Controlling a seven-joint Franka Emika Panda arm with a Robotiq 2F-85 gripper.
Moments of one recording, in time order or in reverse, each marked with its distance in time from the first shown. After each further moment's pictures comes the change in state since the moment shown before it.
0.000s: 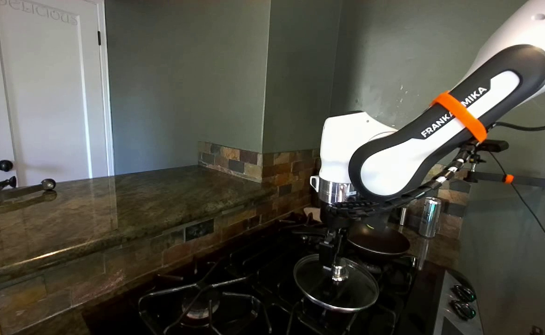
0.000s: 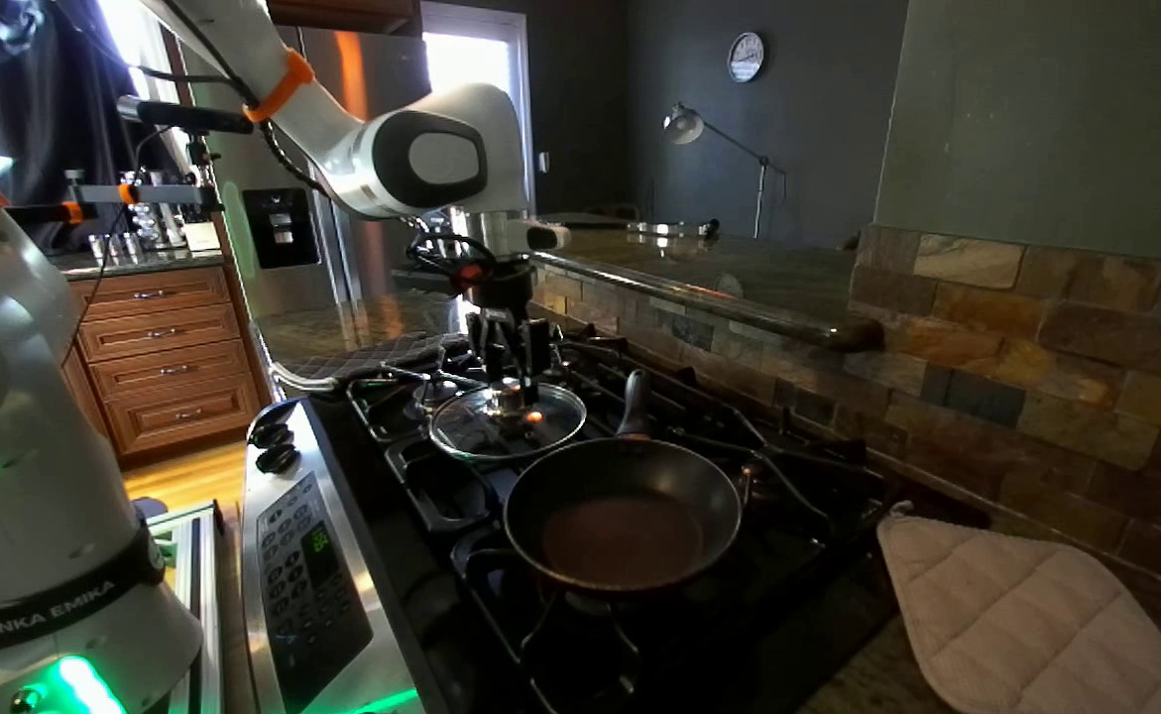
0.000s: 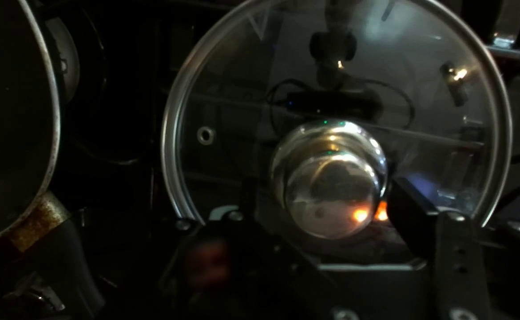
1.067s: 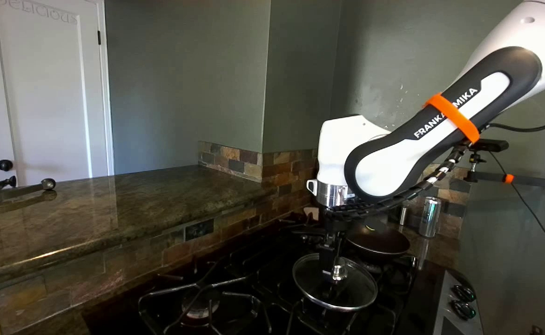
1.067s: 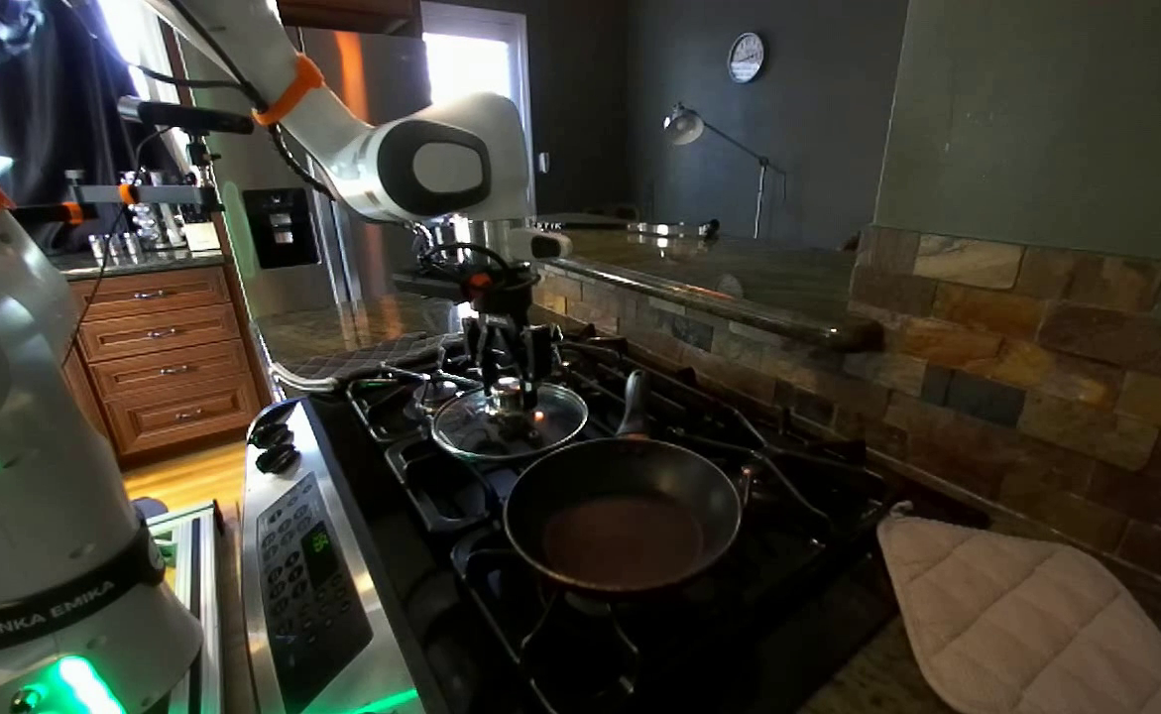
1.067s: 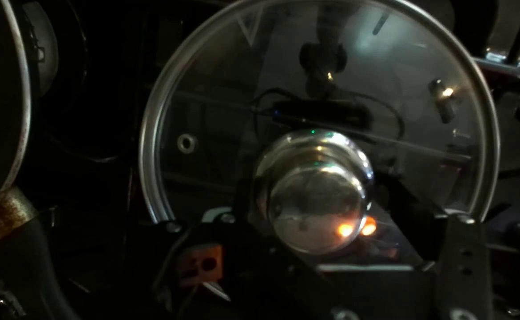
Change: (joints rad) arm 0.005 0.025 -0.001 0.008 0.037 -0.001 -0.081
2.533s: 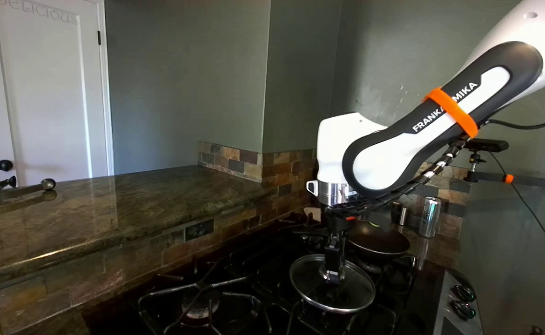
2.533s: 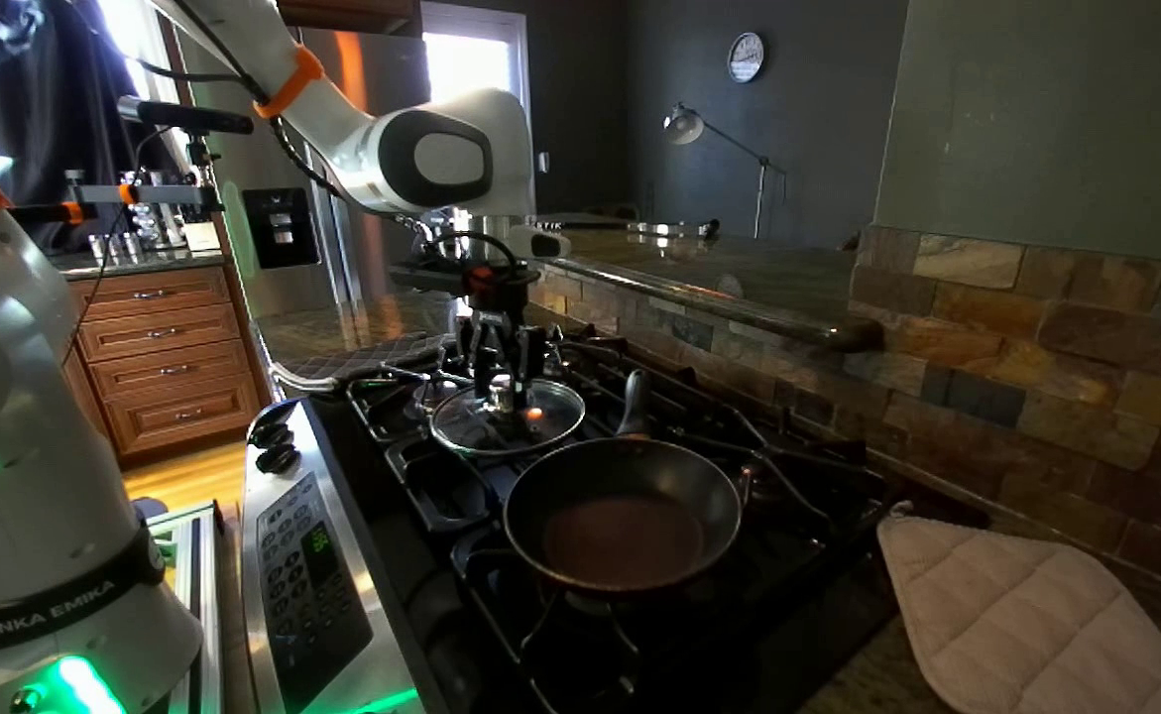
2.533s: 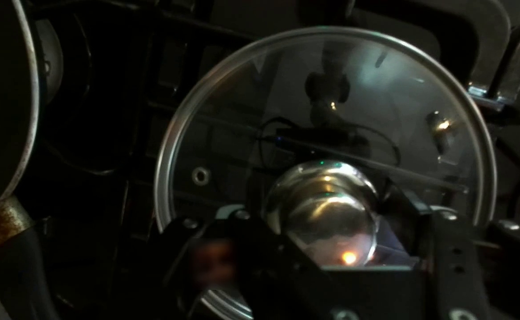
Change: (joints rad) arm 0.004 -0.008 -0.002 0.017 0.015 -0.084 -0.056
